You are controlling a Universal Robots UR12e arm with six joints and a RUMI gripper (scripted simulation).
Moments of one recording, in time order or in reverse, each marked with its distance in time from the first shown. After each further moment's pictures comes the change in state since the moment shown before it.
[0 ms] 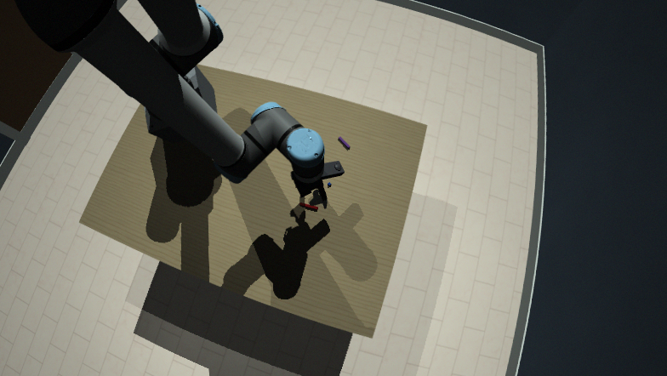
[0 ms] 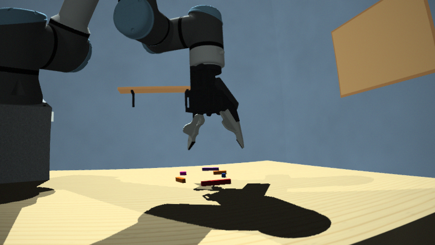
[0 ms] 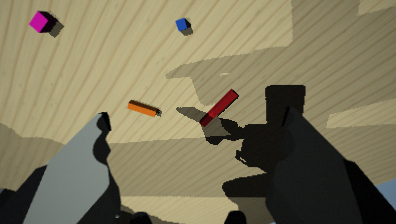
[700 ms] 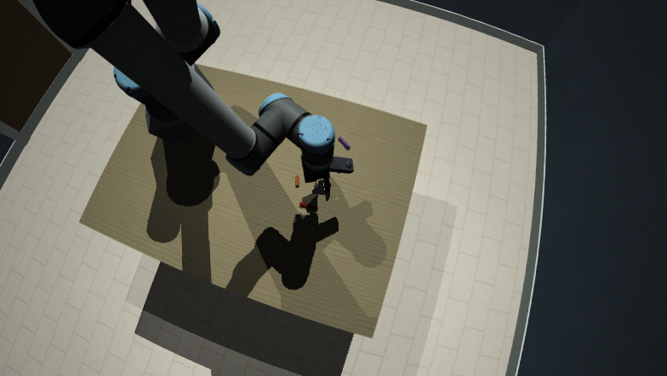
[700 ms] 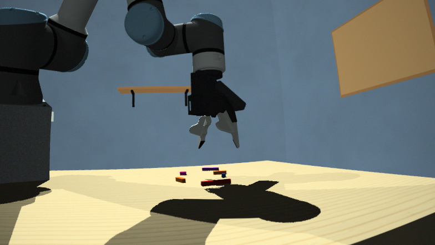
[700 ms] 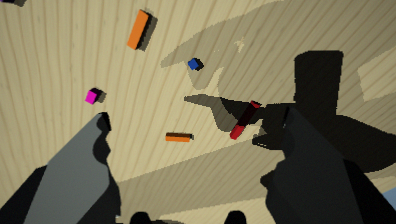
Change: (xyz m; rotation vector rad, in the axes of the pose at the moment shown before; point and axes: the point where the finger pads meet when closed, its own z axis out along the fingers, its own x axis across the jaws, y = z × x) arm -0.017 -0.042 -0.001 0.006 -0.003 0.314
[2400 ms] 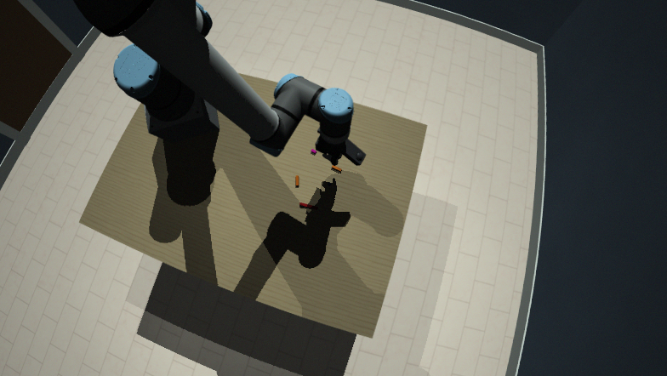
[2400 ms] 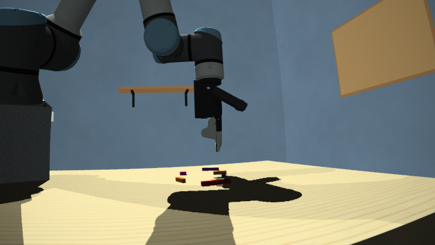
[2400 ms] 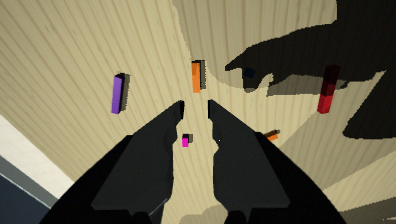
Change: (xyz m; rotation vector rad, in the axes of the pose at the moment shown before) arm -0.064 -0.057 -0.003 -0.004 0.006 0.624
